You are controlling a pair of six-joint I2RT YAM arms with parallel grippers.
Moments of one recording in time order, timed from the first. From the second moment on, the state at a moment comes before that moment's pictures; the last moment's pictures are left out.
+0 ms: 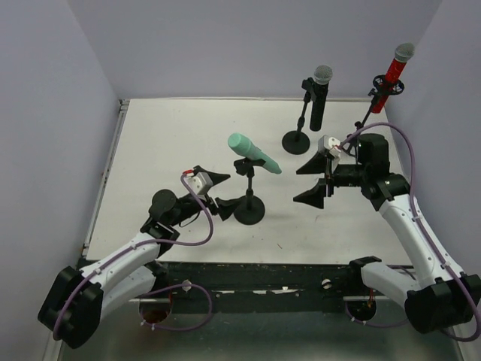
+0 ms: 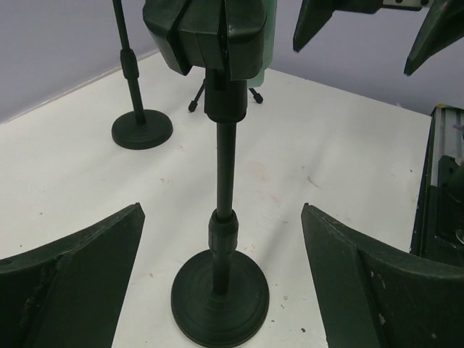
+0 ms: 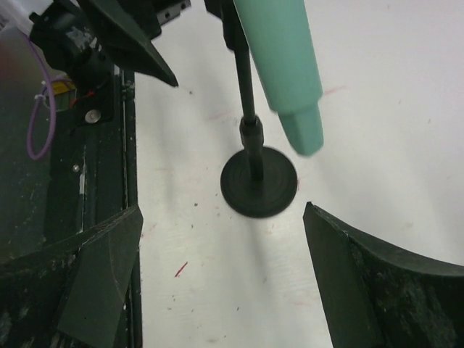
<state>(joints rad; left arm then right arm) -0.55 0.88 0.29 0.75 0.50 -0.13 0.22 1.04 0.99 -0.50 -1.13 -0.46</state>
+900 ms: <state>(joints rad) -0.64 1.25 0.42 1.01 0.48 -0.07 0.19 1.00 0.87 -0.43 -1.14 -0.46</state>
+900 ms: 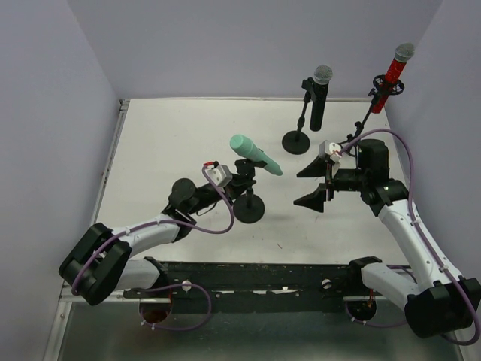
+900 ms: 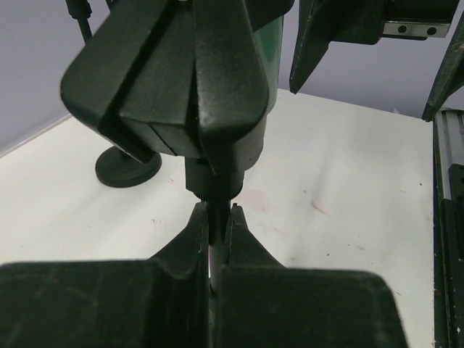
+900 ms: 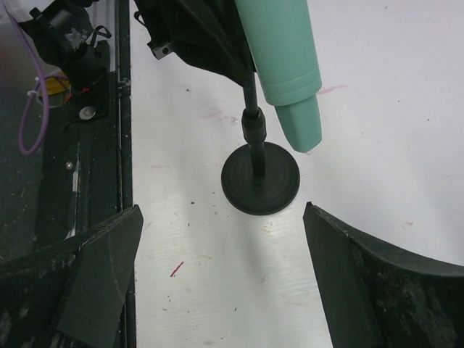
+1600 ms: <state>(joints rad) -0.26 1.64 1.01 0.94 0.52 -0.21 0.19 1.02 0.87 -0.43 -1.09 -0.47</state>
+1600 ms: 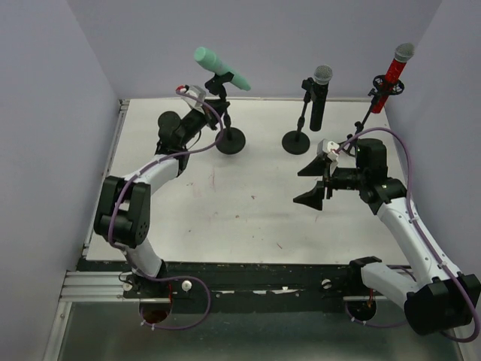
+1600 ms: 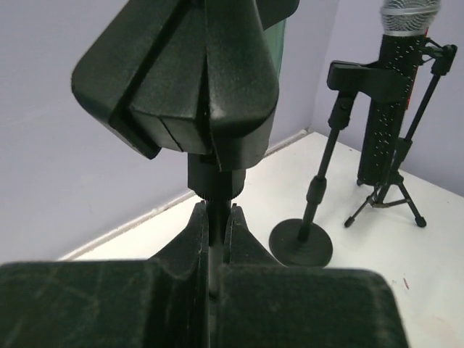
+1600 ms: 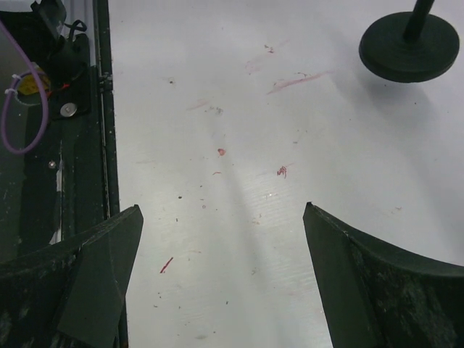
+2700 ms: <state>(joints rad) -0.37 2.03 1.42 0.72 0.53 -0.23 0.17 1.07 0.87 -0.44 -1.08 -0.49</state>
